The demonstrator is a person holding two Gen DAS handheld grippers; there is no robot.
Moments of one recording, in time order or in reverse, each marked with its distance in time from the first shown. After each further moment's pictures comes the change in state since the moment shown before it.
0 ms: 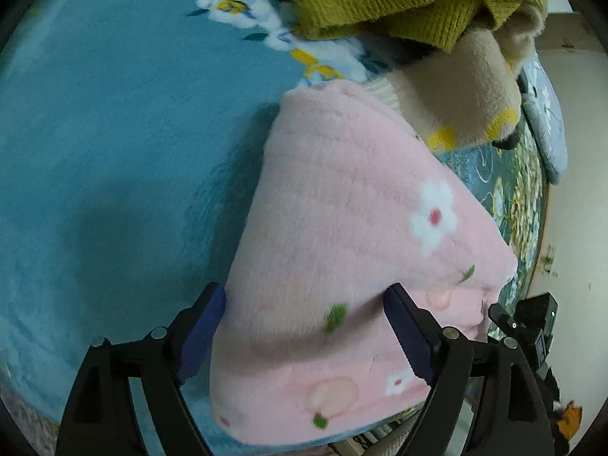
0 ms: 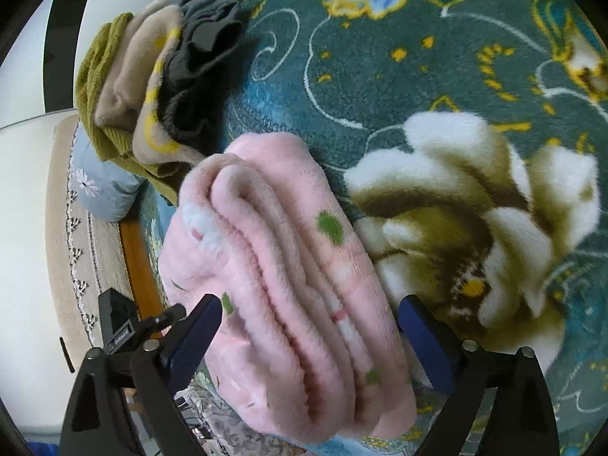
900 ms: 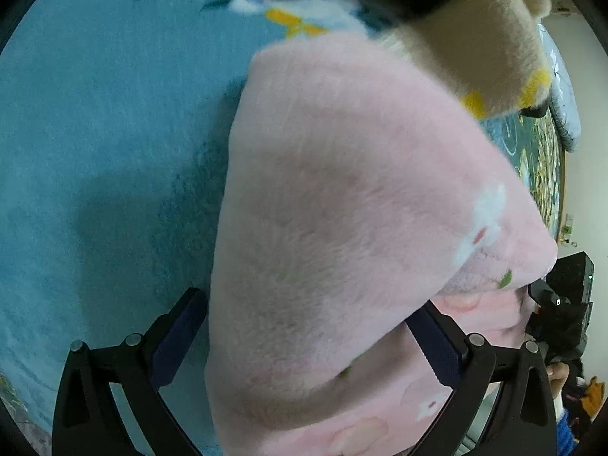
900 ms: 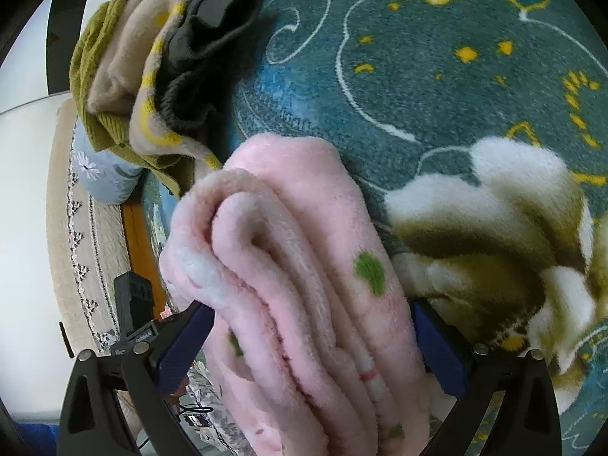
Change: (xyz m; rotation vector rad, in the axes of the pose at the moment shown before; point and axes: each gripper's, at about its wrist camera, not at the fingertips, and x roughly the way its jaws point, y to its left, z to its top) left arm 0.034 0.005 -0.001 0.070 0.064 0.058; right arm 0.025 0.019 0.022 -0.057 0.050 0.007
